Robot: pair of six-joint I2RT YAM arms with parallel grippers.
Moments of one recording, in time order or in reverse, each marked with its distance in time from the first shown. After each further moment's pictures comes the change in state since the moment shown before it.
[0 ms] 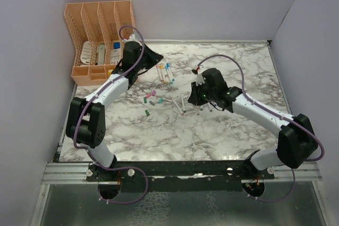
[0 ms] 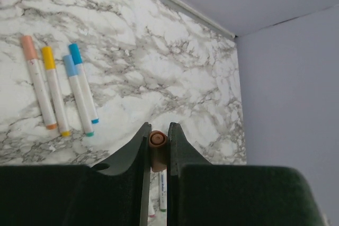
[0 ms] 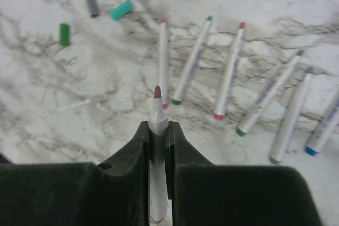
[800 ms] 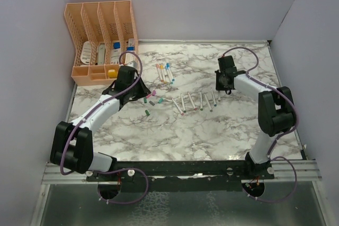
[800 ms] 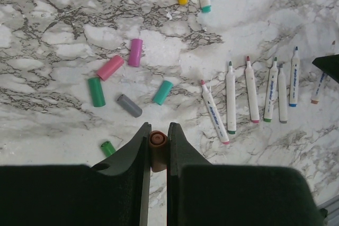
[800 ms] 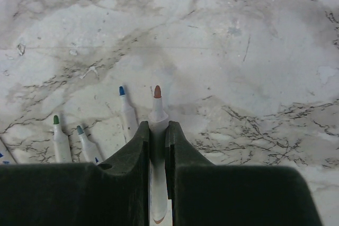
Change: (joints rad) left arm -0.011 -0.307 -0.364 -0.357 -0.050 0.274; right arm -0.351 0.396 0.218 -0.093 0.365 0.013
